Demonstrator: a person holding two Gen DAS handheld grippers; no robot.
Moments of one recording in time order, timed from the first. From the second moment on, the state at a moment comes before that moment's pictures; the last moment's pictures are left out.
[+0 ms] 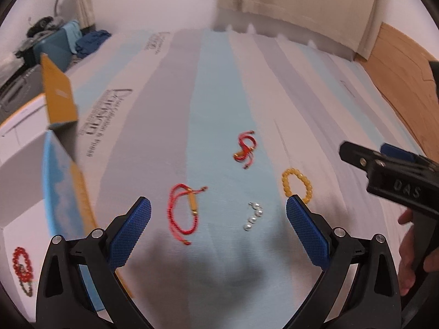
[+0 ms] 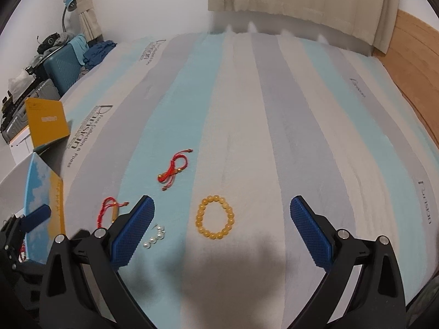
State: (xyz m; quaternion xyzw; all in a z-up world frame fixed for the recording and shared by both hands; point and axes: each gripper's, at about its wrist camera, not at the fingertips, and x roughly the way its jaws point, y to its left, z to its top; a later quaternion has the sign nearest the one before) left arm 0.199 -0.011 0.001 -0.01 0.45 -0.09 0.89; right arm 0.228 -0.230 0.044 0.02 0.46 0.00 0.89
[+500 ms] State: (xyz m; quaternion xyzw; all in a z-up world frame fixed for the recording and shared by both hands) left arm 0.215 -0.063 -0.049 0.04 0.48 -0.11 0.87; right arm 0.270 -0.239 -0.014 0.01 0.51 0.01 0.86
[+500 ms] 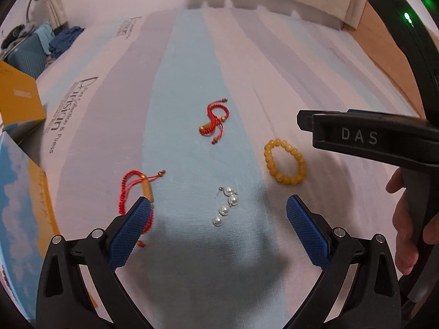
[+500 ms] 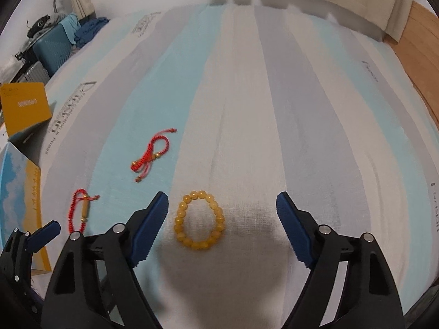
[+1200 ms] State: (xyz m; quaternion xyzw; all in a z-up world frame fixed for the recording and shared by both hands) left arm 0.229 -0.090 -0.102 0.05 0.51 -0.13 0.85; right arm 0.287 -0.241 -0.076 0.00 0.57 0.02 0.82
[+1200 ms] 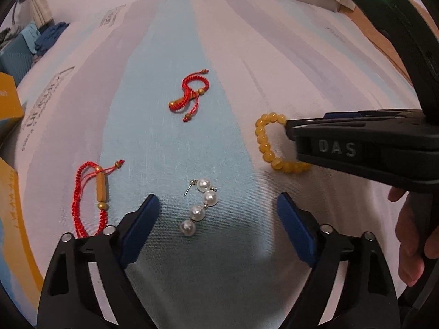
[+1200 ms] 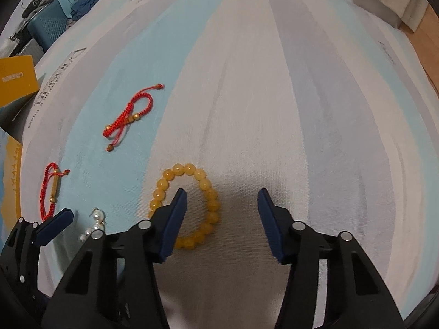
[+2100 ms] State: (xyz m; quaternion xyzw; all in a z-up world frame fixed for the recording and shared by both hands) left arm 0.231 -0.084 -0.108 0.05 0.52 -0.14 0.84; right arm 0.288 -0.241 -0.086 0.00 0.58 0.03 0.81
